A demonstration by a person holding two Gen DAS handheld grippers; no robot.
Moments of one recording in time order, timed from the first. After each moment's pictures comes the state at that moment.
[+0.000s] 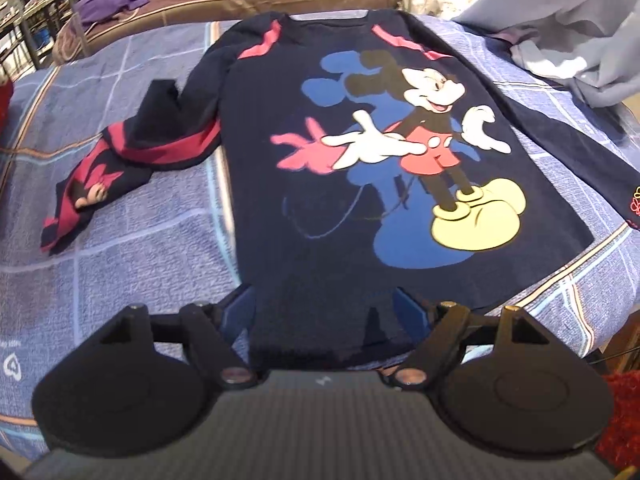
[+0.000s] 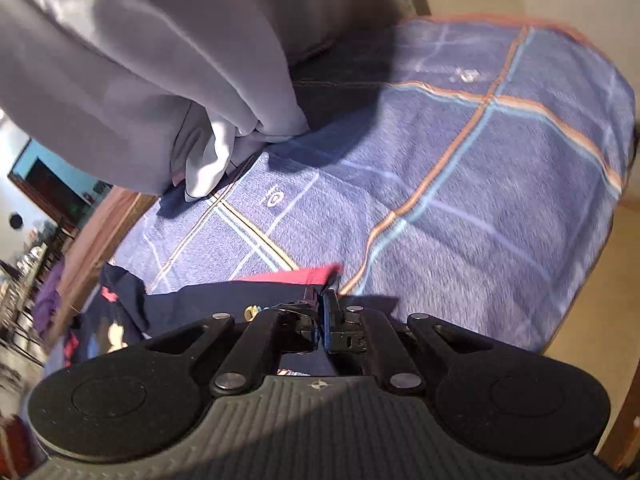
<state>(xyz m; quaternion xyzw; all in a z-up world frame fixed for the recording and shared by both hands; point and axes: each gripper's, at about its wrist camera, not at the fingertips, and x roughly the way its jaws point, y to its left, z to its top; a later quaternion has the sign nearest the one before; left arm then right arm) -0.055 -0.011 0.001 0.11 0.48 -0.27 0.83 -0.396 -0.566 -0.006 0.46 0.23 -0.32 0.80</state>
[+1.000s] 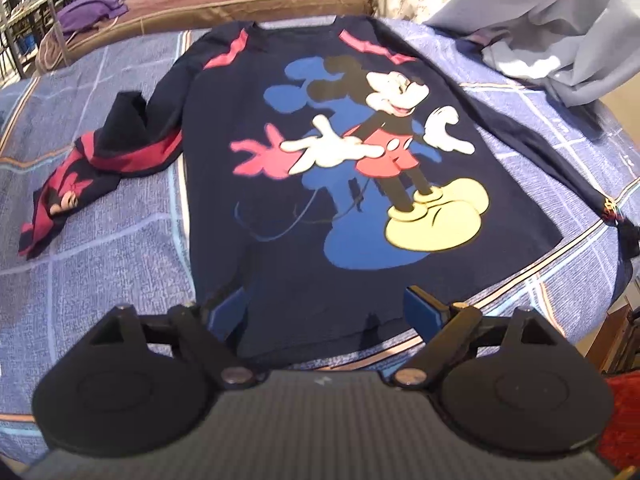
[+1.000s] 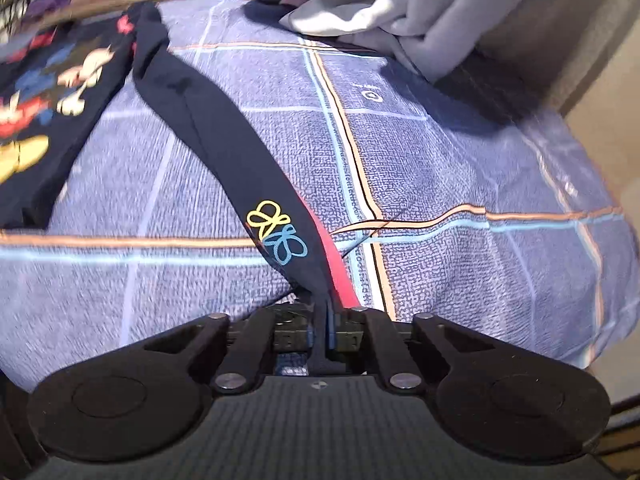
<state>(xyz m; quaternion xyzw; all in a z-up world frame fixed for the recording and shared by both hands) -0.076 -0.025 0.008 0.10 0.47 -0.30 0.83 -0.300 -0.492 -0.034 0.10 0.43 -0.23 0.87</state>
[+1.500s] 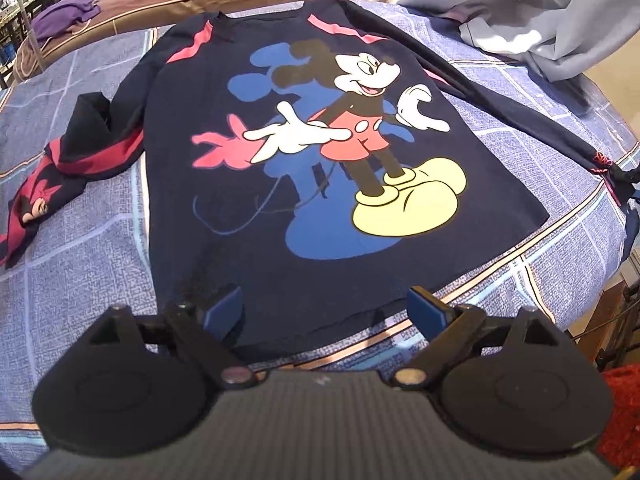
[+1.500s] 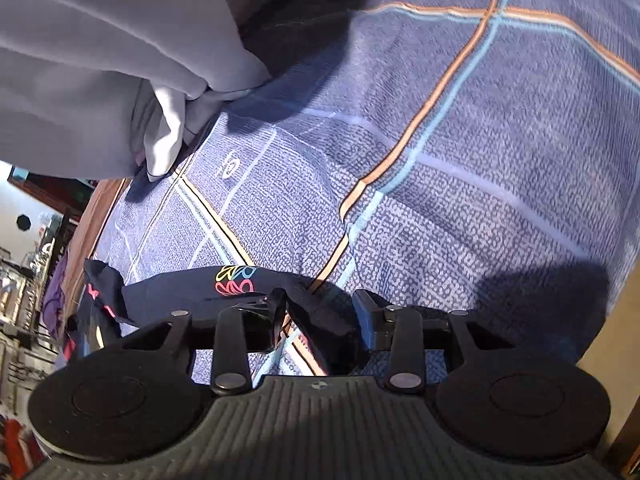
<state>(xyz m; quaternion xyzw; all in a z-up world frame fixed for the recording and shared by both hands) -0.083 -0.050 -0.003 0.12 0.49 -0.31 0.81 -0.352 -0.608 -0.051 0.40 0.29 -0.32 0.81</state>
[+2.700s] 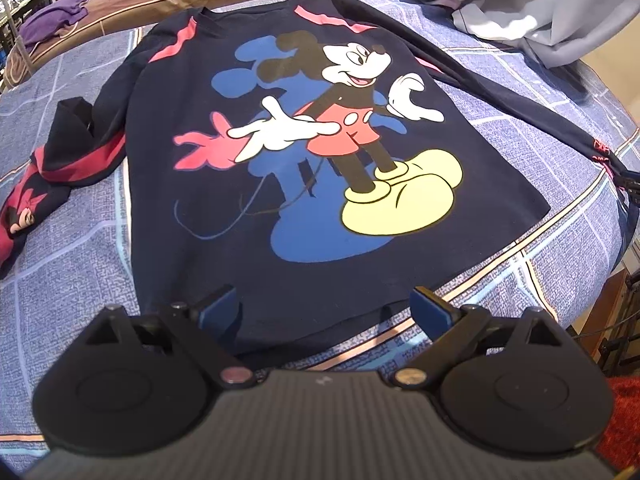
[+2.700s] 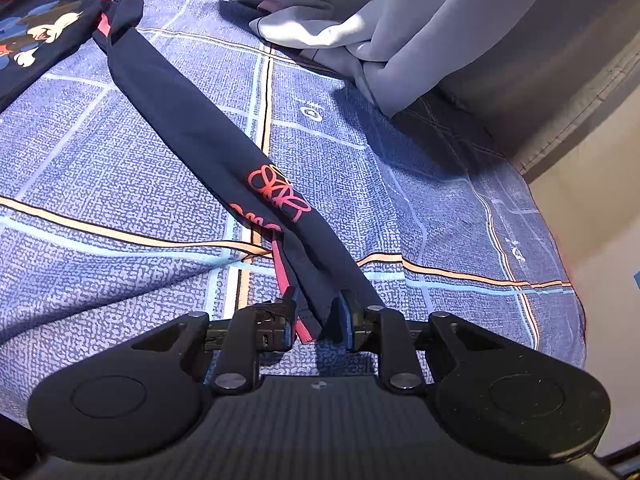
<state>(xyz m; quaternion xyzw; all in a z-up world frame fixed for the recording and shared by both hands) -0.081 -0.065 -0.012 0.14 0.49 -0.32 0.80 -0.303 -0.539 -0.075 -0.14 0.45 -0.26 0.84</state>
